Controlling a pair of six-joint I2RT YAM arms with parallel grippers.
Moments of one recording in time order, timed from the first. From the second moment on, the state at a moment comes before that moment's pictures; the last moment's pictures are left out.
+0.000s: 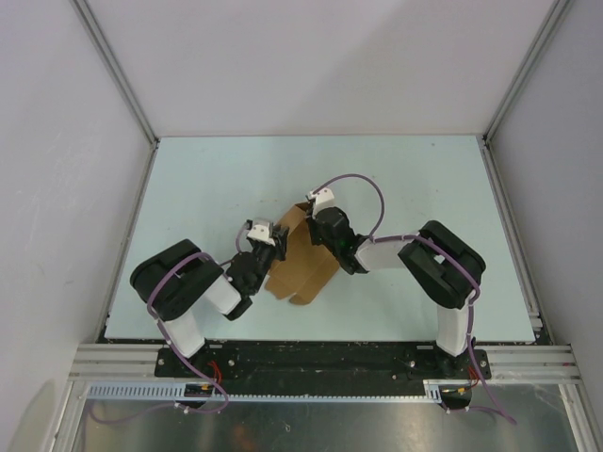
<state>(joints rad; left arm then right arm) -0.71 1.73 0.26 1.51 -0.33 -0.12 0.82 1.91 0.96 0.52 0.29 0.23</state>
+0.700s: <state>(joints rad) -0.71 1.67 0.23 1.46 -0.33 -0.12 0.77 1.66 0.83 0.49 0.23 0.23</state>
